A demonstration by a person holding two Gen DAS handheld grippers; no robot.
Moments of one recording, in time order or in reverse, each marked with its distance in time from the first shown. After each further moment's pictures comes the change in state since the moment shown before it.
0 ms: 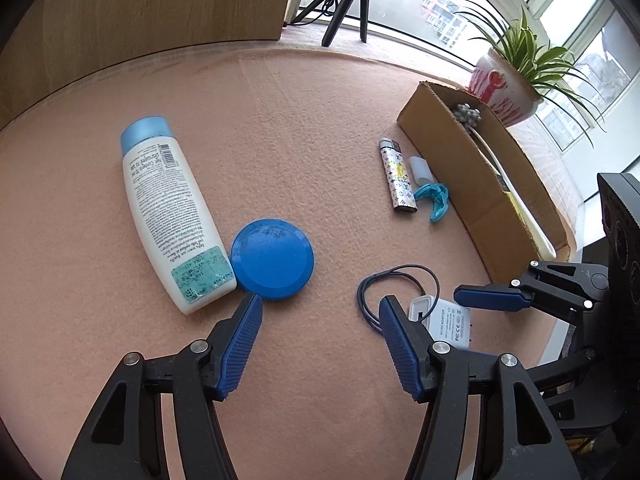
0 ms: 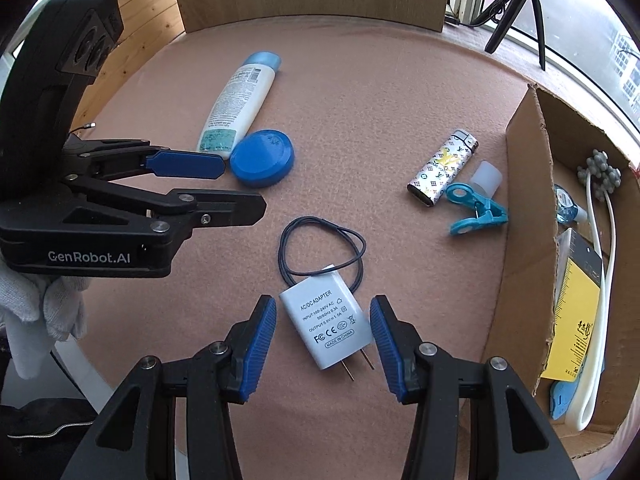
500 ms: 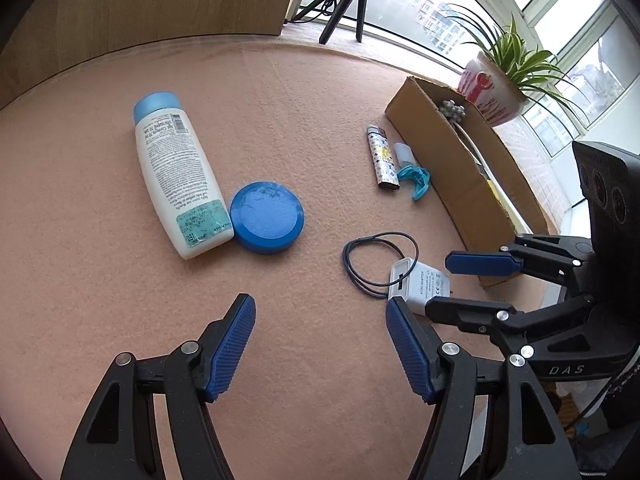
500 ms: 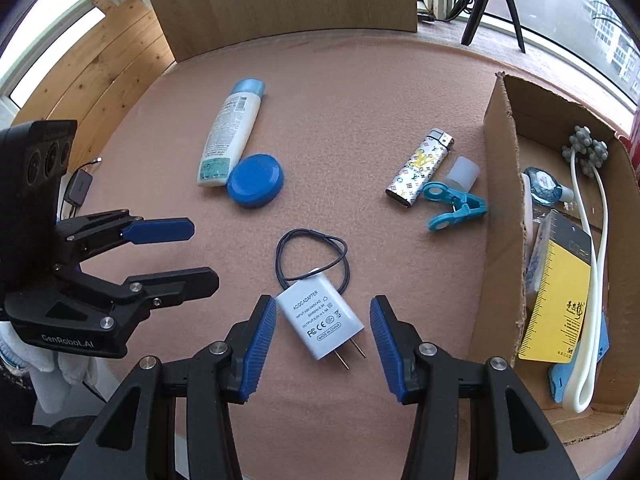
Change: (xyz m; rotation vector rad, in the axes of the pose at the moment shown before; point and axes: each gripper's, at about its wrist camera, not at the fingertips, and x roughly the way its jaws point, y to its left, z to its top) left arm -0.022 0.005 -0.027 -0.030 -0.006 -0.038; right arm -0.012 -0.013 0.002 0.066 -0.018 0.076
